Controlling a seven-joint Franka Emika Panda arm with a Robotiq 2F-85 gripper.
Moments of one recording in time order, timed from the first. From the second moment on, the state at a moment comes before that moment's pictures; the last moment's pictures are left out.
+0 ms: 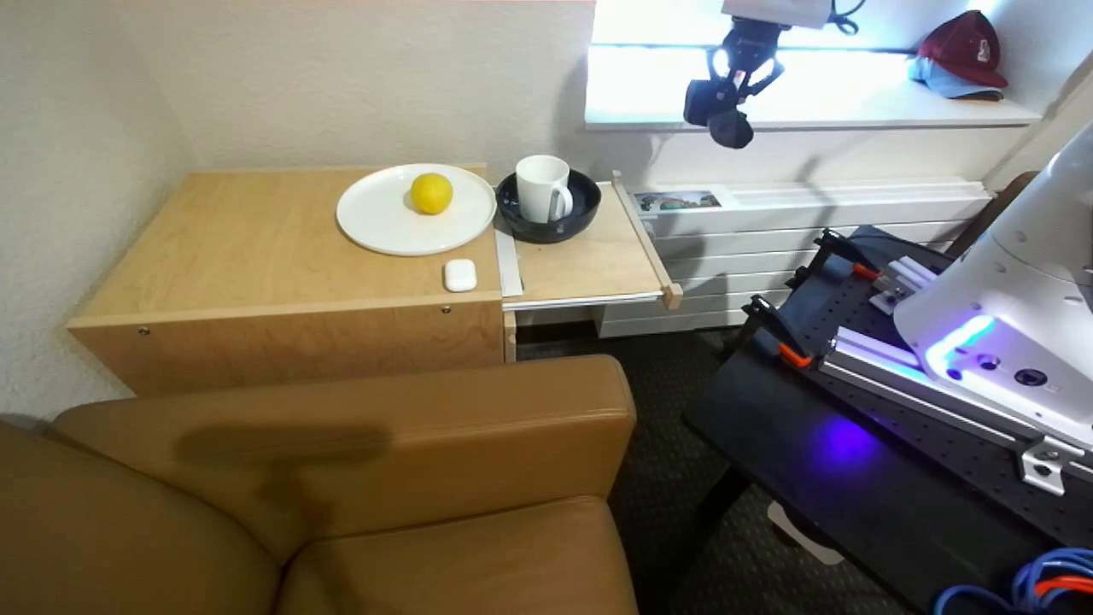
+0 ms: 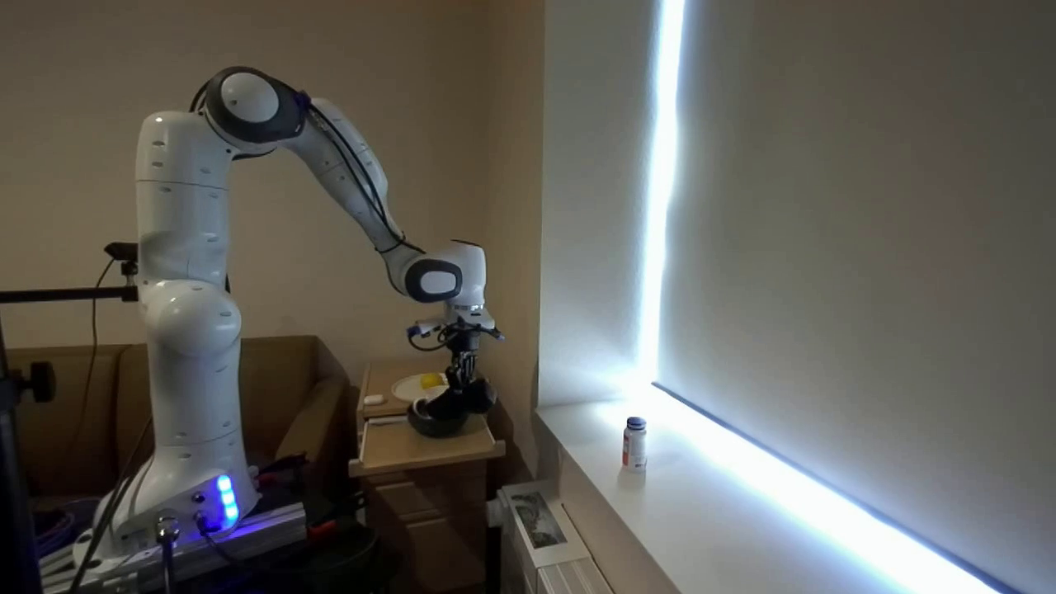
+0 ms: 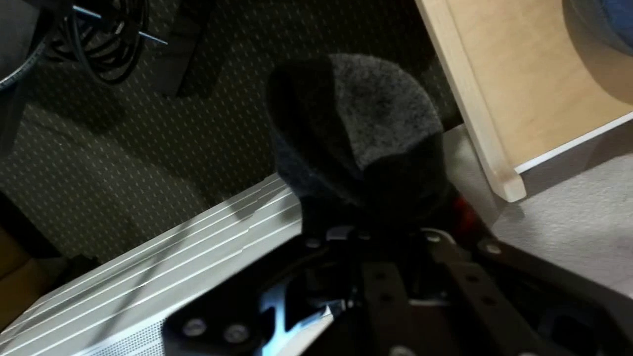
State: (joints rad) arm -0.13 0.05 -0.18 -2.50 0.08 2.54 0.73
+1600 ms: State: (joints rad) arm -0.15 0.66 -0.21 -1.71 0.41 2.59 1.38
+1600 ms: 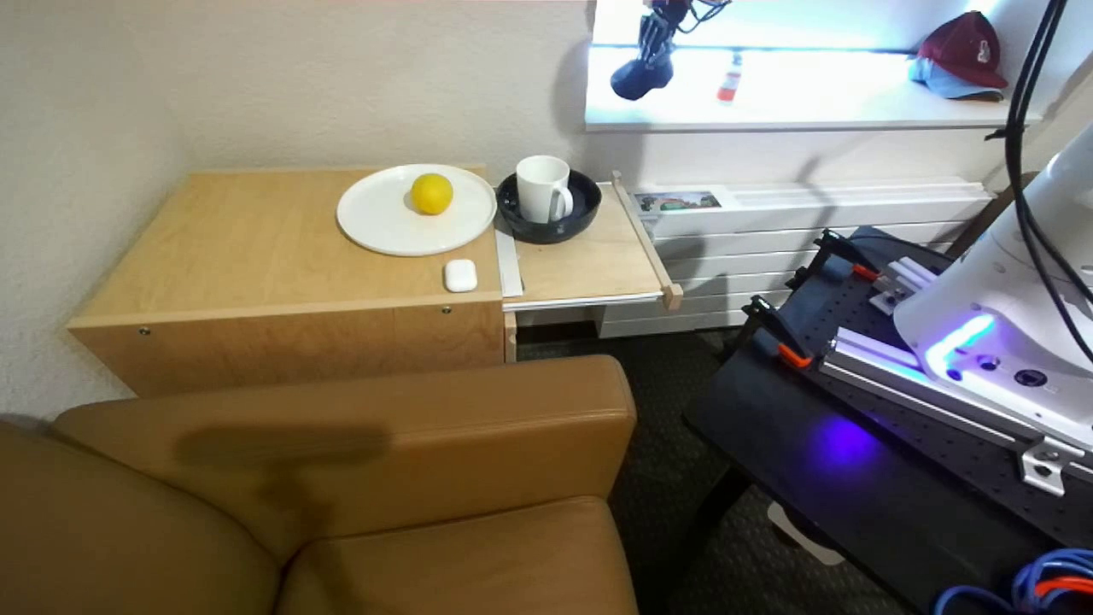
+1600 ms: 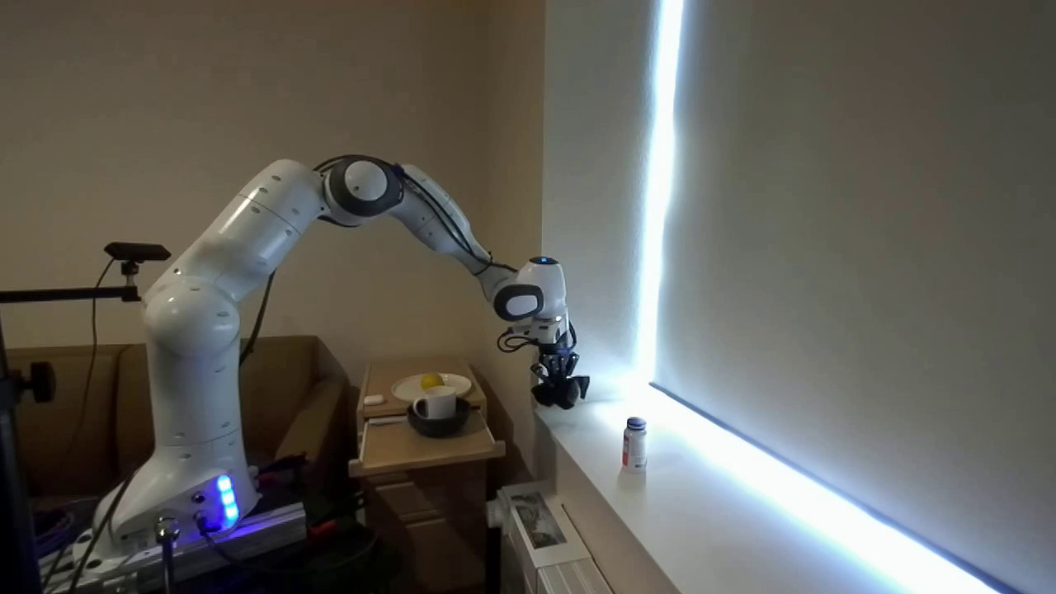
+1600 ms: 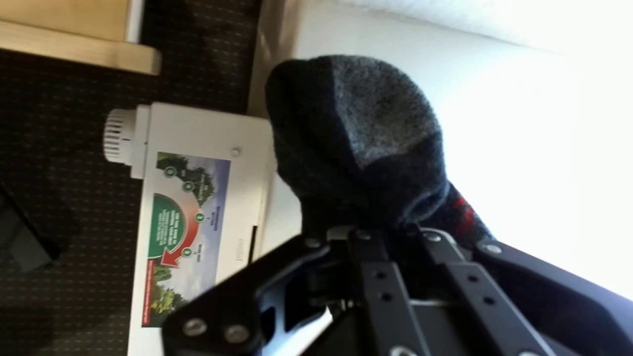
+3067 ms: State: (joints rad) arm -0.23 0.90 -0.22 -1.46 0.37 2.62 1.84
